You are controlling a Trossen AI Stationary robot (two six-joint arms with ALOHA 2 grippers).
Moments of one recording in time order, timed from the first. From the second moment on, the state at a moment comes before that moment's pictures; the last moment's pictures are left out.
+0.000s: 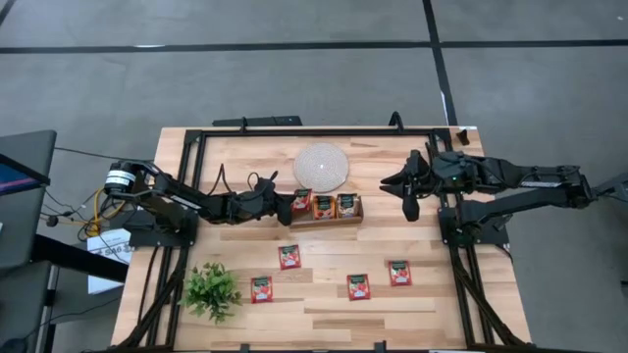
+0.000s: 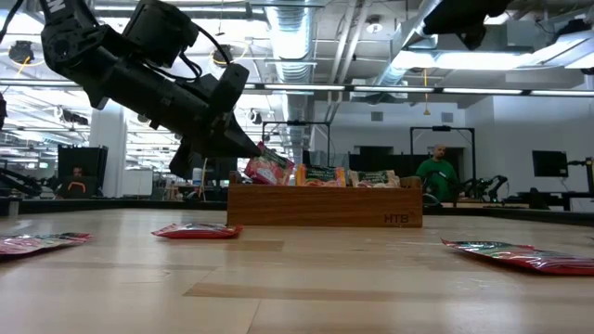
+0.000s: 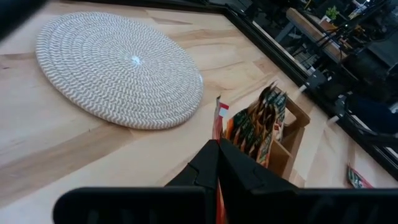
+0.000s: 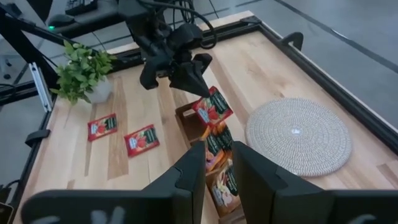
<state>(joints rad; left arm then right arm) 0.00 1.54 0.44 0.74 -0.46 -0.75 -0.01 0.80 0.87 -0.54 0.12 0.21</state>
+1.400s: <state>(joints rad) -0.01 1.15 0.44 0.40 -0.09 -0.73 -0.01 0.81 0.87 -0.54 0.11 0.21</state>
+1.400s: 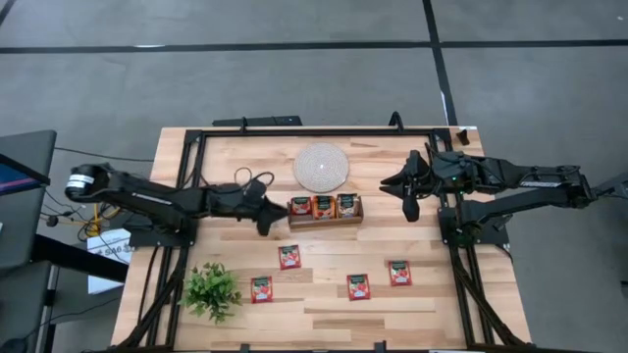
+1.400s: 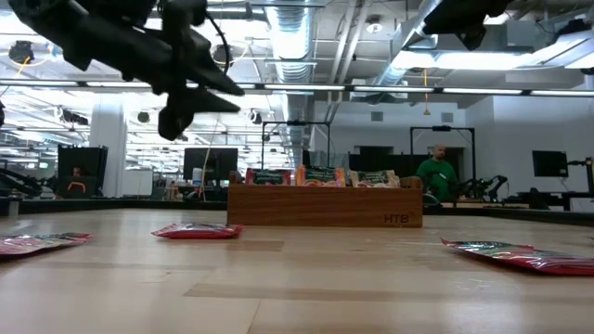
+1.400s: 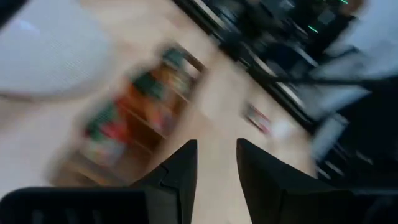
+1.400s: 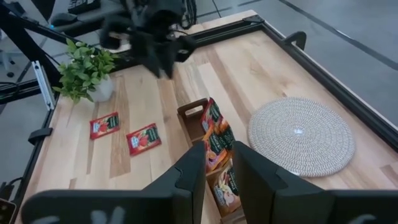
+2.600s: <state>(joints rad) -0.13 1.38 0.77 -0.27 0.08 -0.52 -0.01 0.81 0.87 -0.54 0.10 0.24</state>
